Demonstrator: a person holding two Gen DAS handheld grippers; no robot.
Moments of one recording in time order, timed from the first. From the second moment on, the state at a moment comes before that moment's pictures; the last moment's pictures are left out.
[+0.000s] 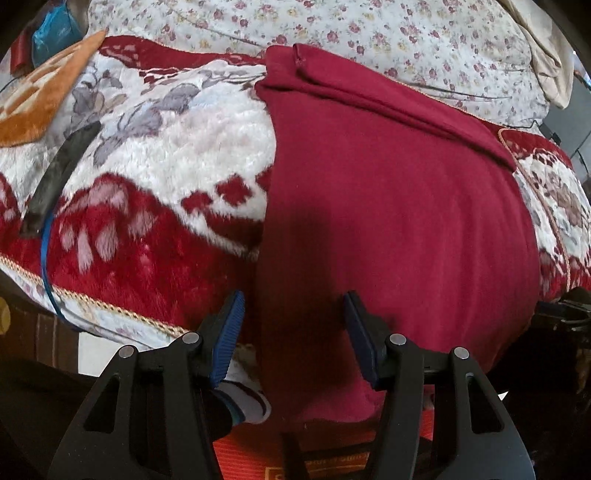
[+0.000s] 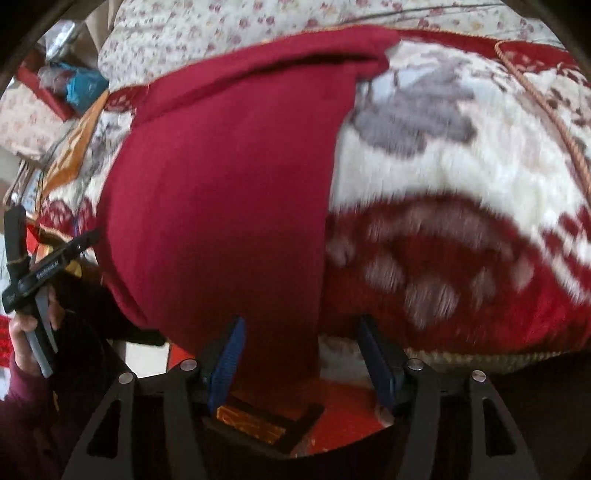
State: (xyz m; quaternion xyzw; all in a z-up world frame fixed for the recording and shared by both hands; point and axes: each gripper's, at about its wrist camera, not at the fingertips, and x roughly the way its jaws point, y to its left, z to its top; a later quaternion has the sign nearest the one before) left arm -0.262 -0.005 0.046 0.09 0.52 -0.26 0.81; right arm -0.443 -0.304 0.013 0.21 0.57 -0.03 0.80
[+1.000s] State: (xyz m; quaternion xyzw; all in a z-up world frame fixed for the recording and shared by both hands) left arm -0.283 0.022 0.028 0.09 0.58 -0.29 0.76; right arm -0.435 -0.270 -0.008 0.16 0.62 -0.01 0.77
